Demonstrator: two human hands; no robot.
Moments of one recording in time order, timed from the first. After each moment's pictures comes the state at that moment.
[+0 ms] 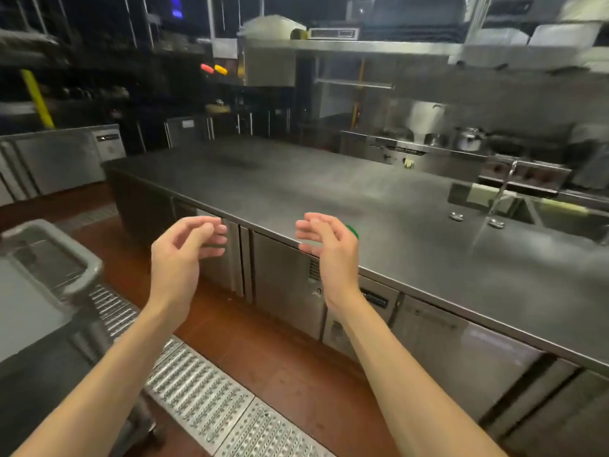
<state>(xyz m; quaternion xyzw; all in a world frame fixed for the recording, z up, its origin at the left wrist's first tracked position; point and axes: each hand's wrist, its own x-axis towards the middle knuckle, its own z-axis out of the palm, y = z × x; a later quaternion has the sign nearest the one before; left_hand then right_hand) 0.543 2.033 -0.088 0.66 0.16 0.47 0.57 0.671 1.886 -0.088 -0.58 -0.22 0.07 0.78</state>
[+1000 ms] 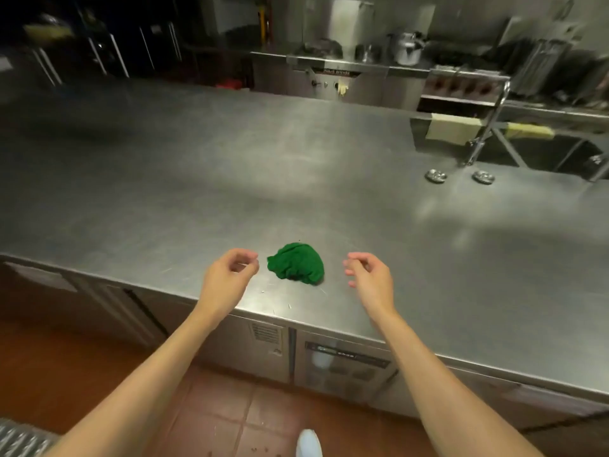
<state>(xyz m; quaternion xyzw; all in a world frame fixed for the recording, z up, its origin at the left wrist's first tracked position) 1.174 2.221 -0.283 0.80 0.18 0.12 0.57 1.244 1.984 -0.297 -0.77 0.05 0.02 0.63</state>
